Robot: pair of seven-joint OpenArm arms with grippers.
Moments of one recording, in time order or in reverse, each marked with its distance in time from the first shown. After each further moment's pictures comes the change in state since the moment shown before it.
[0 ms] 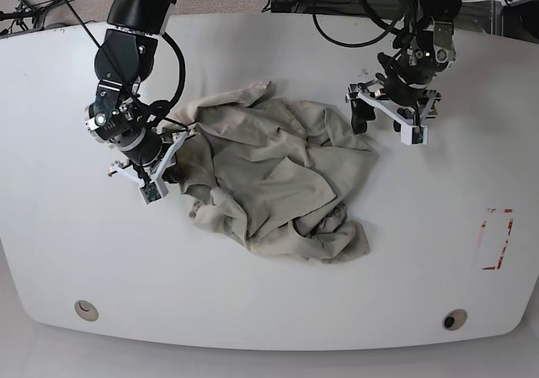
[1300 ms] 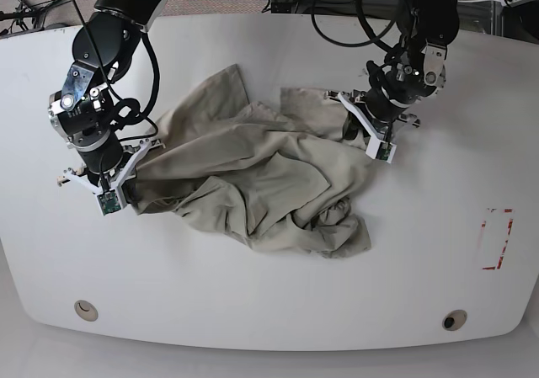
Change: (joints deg) left arm -6.5 -5.2 8.5 1.0 0.4 -7.5 6.6; right arm 1.4 0.4 6.6 18.2 -0.4 0.4 -9.7
